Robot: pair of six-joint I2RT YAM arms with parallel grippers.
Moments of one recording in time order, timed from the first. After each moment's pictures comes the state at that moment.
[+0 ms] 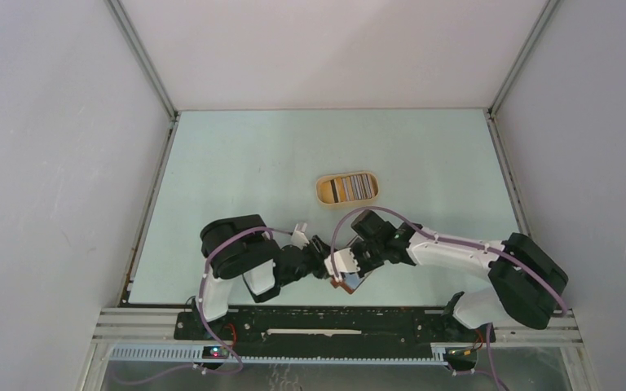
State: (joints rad) left arm -1.01 1.99 0.28 1.44 0.00 -1.52; right arm 0.89 1.40 0.70 -0.40 -0.26 -1.10
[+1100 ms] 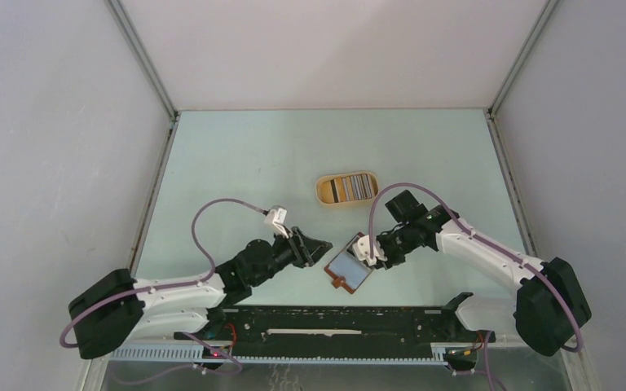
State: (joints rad) left arm -1.00 1.06 0.21 0.70 -0.14 -0.90; right arm 0.61 1.23 0.76 -0.77 -0.71 -1.30
